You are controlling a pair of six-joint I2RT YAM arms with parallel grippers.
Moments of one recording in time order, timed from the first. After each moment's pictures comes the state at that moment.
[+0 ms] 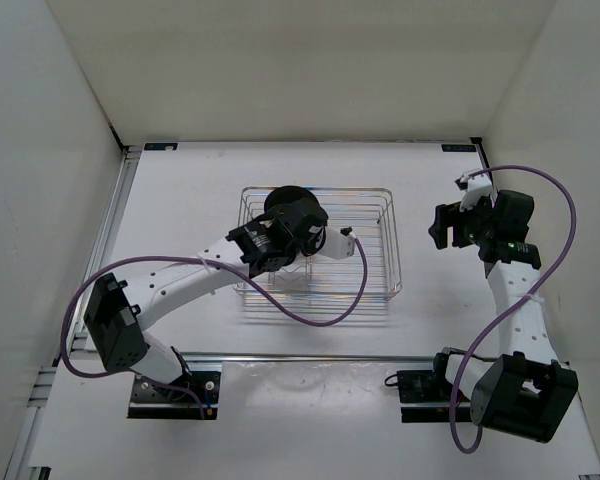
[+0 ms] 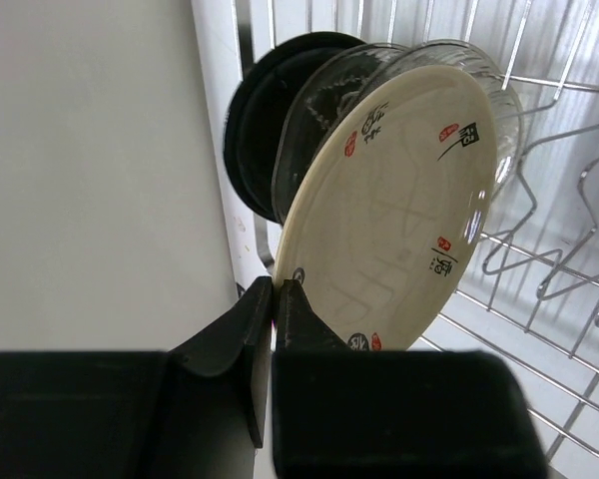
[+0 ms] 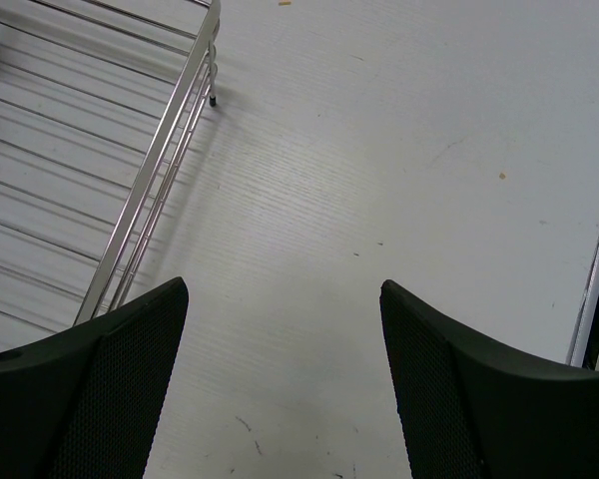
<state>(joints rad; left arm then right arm) -0.98 1.51 1.34 -0.55 -0.45 1.00 -0.20 1.07 0.88 -0.43 -0.46 -0.35</state>
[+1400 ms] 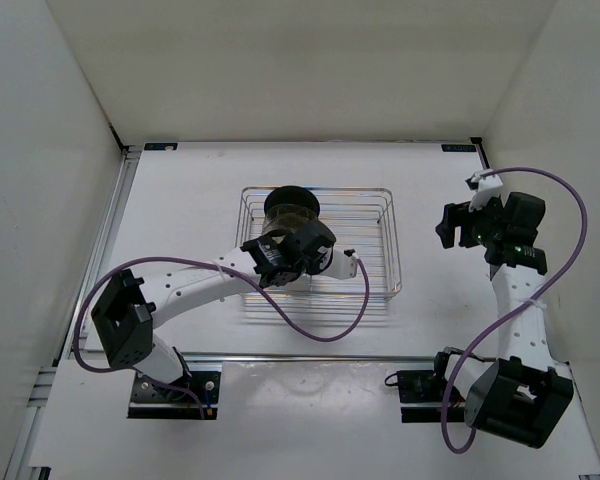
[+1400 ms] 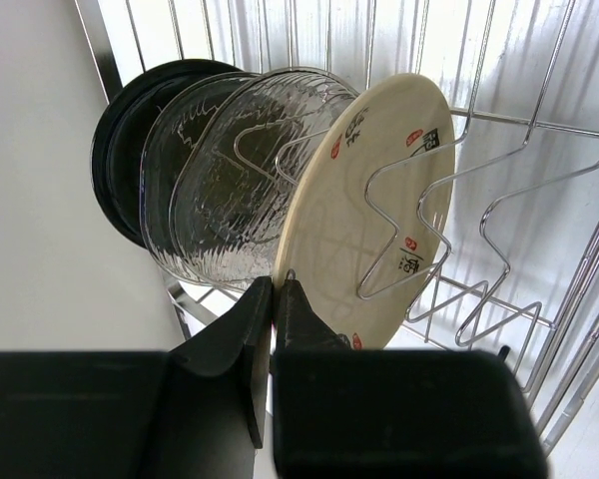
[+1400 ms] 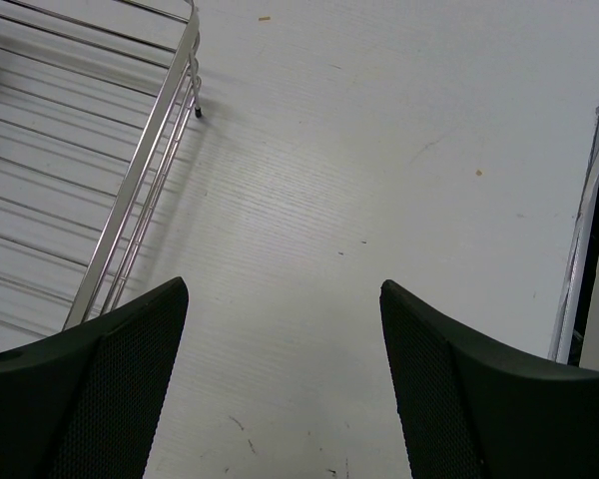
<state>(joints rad) -1.03 1.55 1.23 -0.55 -0.39 0.89 -0.26 1.05 0.88 -0.42 -0.50 -0.34</state>
